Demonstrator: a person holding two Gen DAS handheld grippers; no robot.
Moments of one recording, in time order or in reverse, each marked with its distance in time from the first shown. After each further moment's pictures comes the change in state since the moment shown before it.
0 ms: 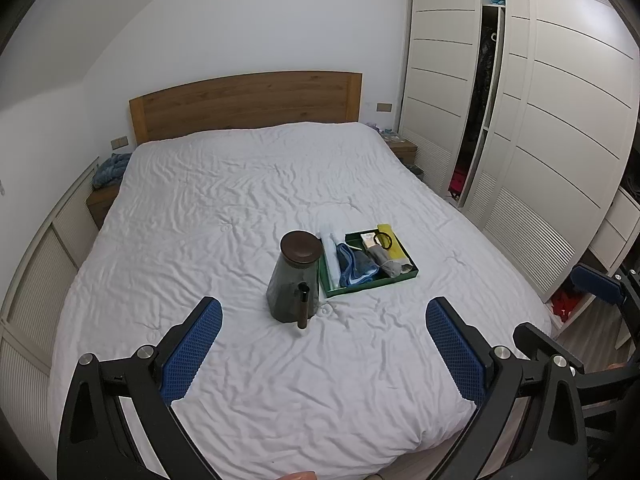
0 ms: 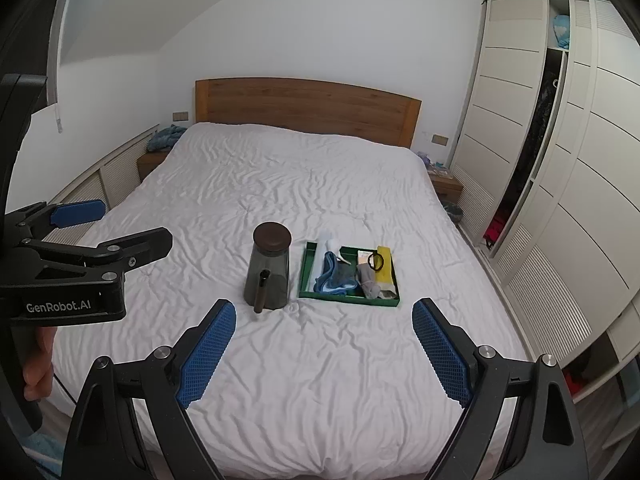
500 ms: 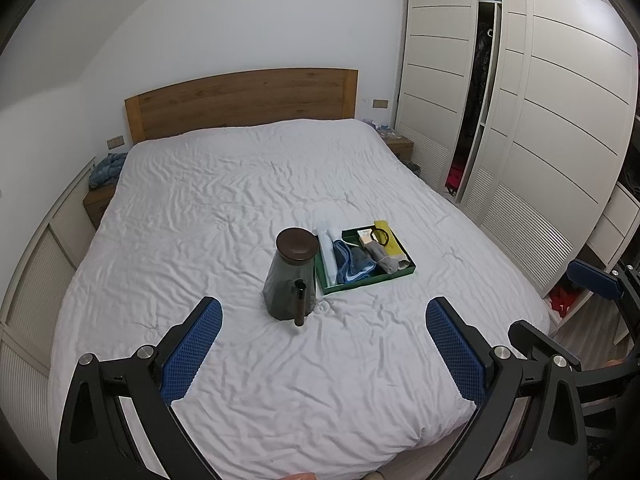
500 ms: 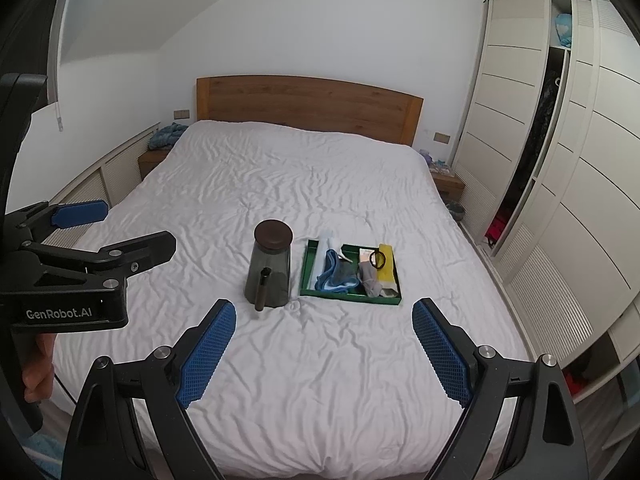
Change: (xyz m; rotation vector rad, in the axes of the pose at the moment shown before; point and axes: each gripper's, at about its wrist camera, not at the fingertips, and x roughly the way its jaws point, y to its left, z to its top) left arm 0.007 0.002 0.000 0.005 0.013 -0.009; right arm 0.001 0.001 0.003 0.003 0.008 0.003
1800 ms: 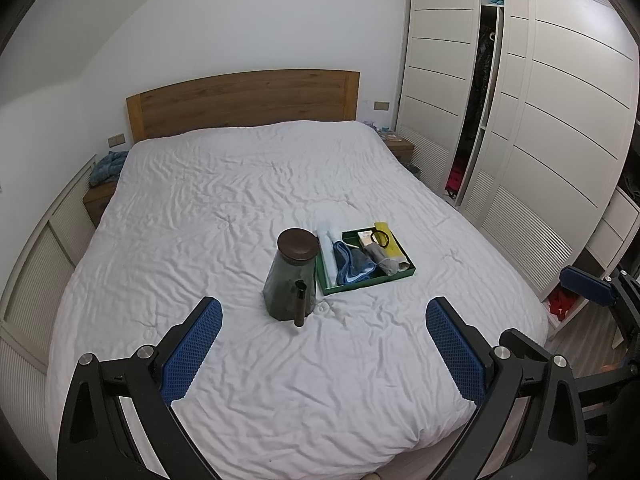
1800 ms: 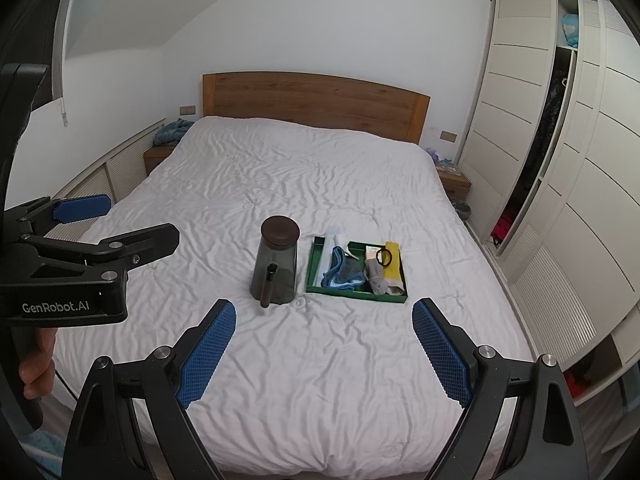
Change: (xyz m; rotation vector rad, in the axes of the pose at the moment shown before) left arm -0.002 0.007 -0.002 -0.005 -0.004 -0.012; right arm 0.001 0.007 0.000 -0.009 0.015 0.015
